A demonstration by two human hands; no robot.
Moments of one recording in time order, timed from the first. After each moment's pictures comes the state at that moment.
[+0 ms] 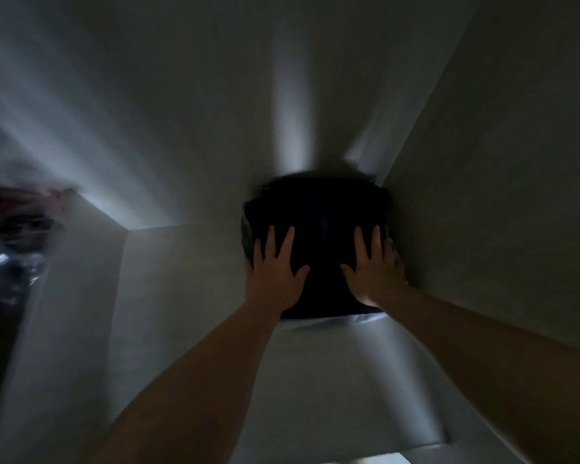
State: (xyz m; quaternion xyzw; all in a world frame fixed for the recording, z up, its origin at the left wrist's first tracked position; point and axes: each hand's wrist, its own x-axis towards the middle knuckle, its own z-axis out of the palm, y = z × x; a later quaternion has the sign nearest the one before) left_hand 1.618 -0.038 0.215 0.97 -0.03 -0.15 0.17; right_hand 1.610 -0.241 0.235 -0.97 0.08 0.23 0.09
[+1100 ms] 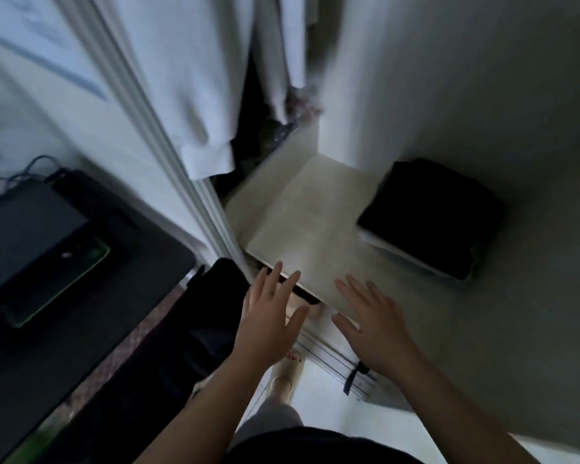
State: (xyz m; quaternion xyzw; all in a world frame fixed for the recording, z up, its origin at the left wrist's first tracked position) left_hand 1.144 -0.040 0.369 0.93 0.25 0.04 0.25; right_hand 1.272 -0.214 0.377 -0.89 -0.36 0.22 0.18
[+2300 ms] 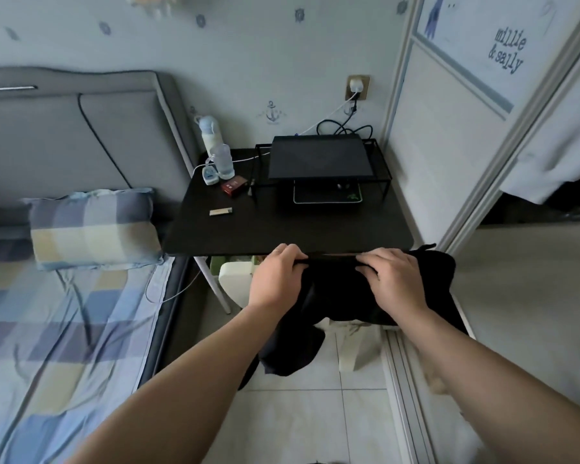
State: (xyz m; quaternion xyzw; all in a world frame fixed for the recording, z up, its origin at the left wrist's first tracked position) left_hand 0.839 -0.055 0.450 0.69 0.63 0.31 0.17; right_hand 1.069 -0.044 0.424 -0.61 -0.74 0.03 0.28
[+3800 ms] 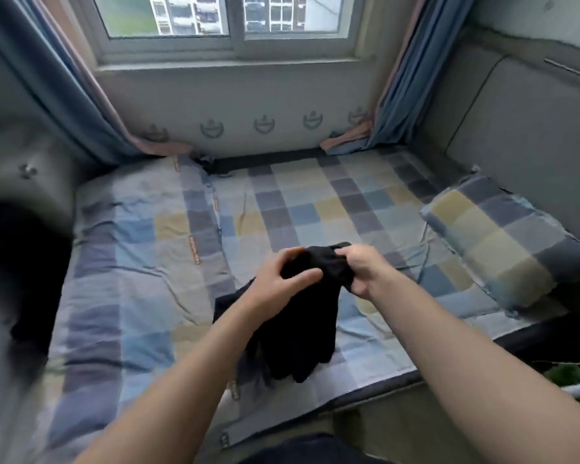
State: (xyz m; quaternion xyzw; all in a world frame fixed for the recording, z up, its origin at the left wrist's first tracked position) left_hand 0.236 -0.603 0.454 0.13 0.77 0.59 0.20; right_hand 0.236 -0.429 0.485 -0.33 -0.58 0.74 -0.09
